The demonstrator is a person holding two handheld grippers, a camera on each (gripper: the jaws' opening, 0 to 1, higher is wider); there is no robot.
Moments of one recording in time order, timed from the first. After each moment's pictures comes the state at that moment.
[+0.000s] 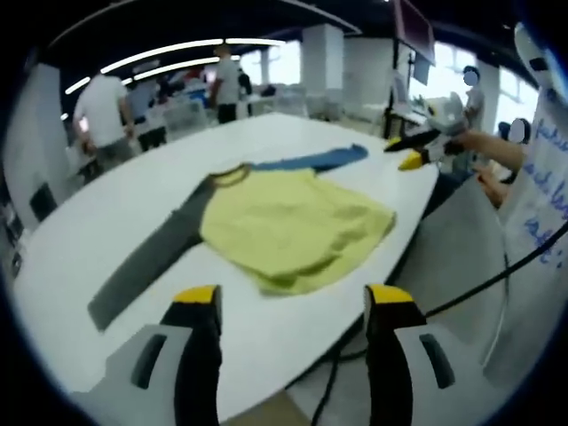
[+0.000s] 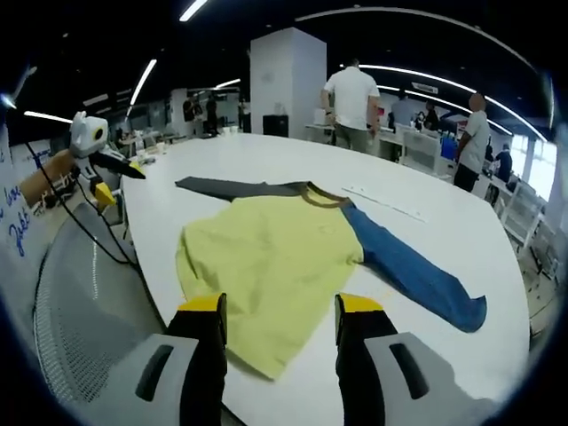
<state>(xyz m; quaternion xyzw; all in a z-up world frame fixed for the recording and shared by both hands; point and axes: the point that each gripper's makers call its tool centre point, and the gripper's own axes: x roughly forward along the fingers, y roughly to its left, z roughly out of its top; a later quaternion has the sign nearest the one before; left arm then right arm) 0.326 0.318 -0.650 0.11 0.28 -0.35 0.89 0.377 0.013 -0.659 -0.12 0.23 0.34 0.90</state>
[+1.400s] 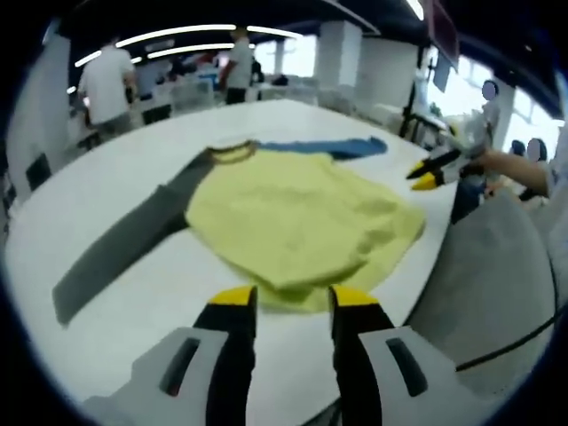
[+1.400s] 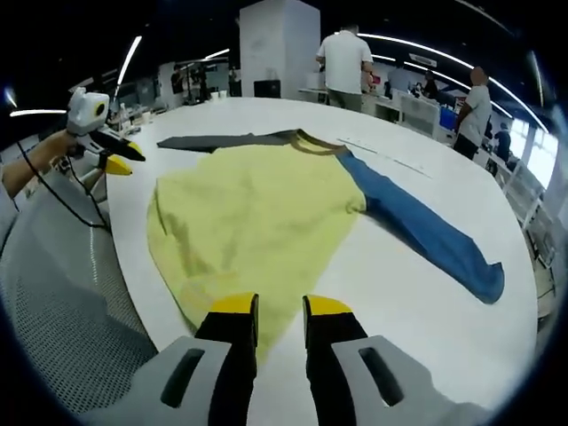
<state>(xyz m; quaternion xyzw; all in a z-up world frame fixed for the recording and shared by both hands) 0.379 0.295 -0.713 0.07 0.31 -0.33 0.89 0.389 0.002 -0.735 -0.14 0.31 0.32 0.88</state>
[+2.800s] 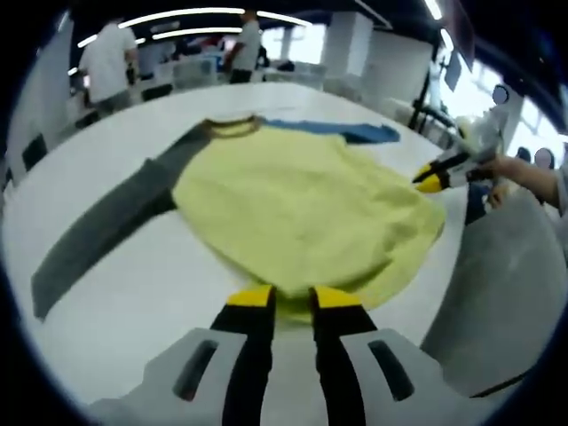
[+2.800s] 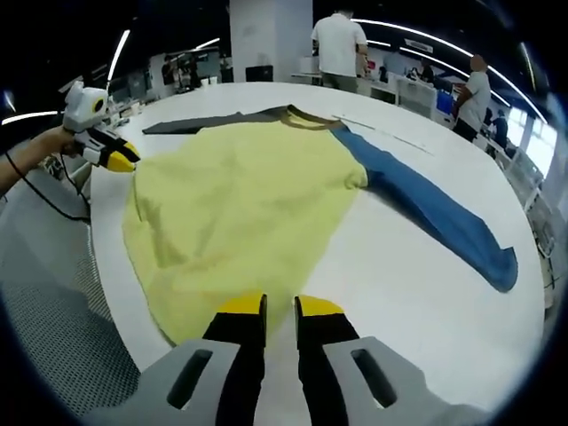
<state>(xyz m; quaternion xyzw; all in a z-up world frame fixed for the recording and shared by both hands) 0.398 0.285 -0.752 0.06 0.35 -0.33 0.87 0.403 0.000 -0.773 -0.13 0.35 0.31 0.88</state>
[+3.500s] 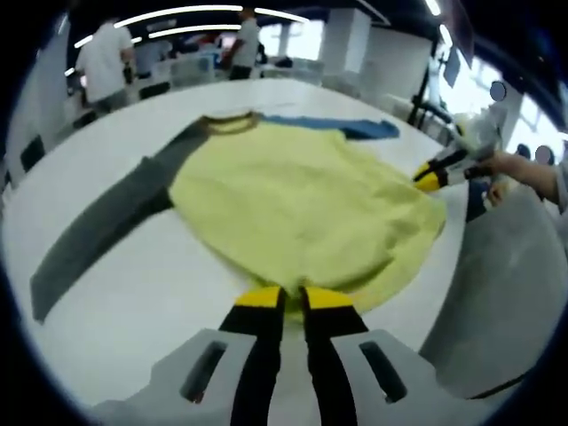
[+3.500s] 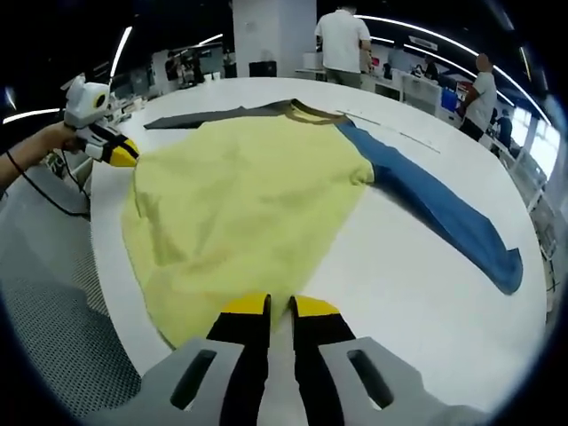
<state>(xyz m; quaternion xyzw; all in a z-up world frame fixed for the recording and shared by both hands) 0.399 0.284 -0.755 0.06 0.36 -0.33 0.87 0.404 0.004 -0.778 -0.14 0.36 0.31 0.87</state>
